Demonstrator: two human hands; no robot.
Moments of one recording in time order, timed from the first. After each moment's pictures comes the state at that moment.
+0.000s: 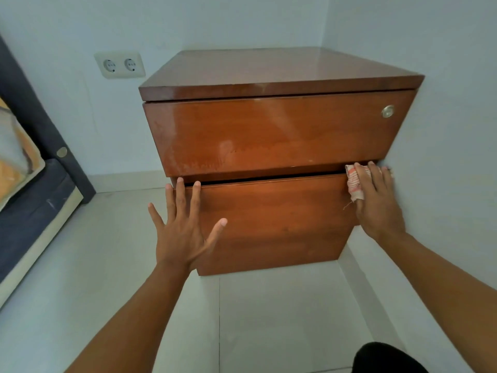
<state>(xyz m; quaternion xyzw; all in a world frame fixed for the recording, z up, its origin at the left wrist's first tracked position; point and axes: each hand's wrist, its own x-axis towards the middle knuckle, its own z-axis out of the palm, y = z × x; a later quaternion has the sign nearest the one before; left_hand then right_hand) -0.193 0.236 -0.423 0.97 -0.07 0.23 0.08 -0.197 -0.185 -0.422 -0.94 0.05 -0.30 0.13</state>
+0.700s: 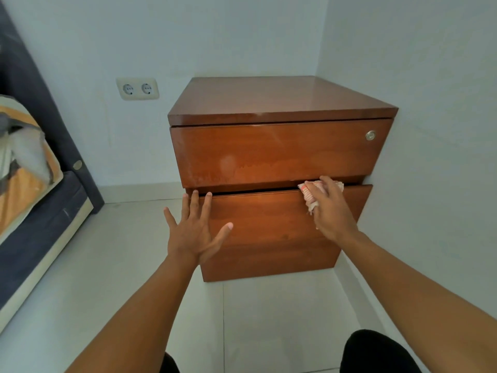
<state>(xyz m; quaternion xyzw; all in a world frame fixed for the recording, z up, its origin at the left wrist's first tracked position) -0.201 0.244 -0.390 0.98 -0.08 0.14 0.06 -0.203 -0.099 -0.385 -0.95 -0.02 -0.26 0.19</state>
